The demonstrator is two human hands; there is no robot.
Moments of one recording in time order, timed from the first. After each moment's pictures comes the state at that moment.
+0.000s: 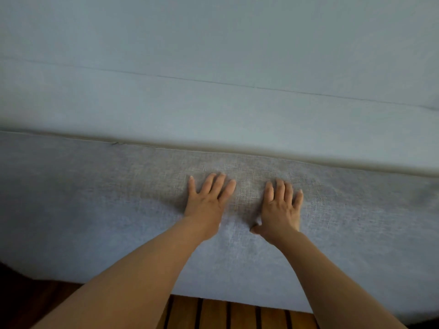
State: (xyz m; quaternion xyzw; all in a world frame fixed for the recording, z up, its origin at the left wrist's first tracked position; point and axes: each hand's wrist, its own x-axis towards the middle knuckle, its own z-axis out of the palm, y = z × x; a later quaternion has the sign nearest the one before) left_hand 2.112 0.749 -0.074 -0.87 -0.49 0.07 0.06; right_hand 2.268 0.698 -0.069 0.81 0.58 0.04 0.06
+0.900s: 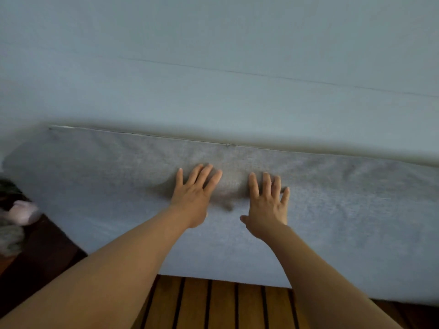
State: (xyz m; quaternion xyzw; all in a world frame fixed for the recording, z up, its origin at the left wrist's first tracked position) left_hand 1.778 0.801 -0.080 -0.87 -0.49 0.03 0.05; right_hand 1.941 0.735 -0.075 0.79 0.61 0.02 0.01
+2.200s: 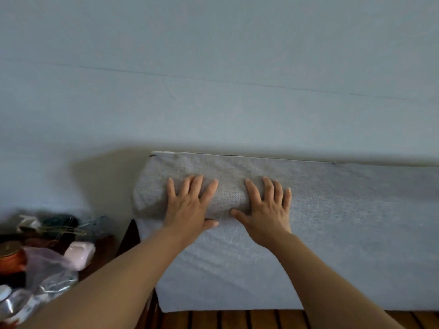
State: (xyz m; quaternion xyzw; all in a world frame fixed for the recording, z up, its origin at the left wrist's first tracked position) left_hand 1.488 0.939 -0.103 -0.87 -0.46 -0.12 0.15; right_hand 1.665 0.872 -0.096 0.79 0.60 0.07 -0.10
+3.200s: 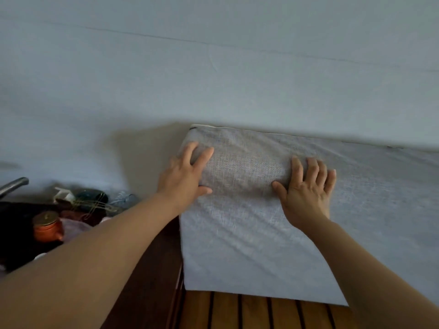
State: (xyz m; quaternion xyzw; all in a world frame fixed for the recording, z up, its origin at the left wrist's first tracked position) left_hand 1.412 0.991 -0.097 -0.84 -0.52 -0.14 0.02; right_hand 1.649 0.910 -0.106 0.80 0.56 0.13 -0.15
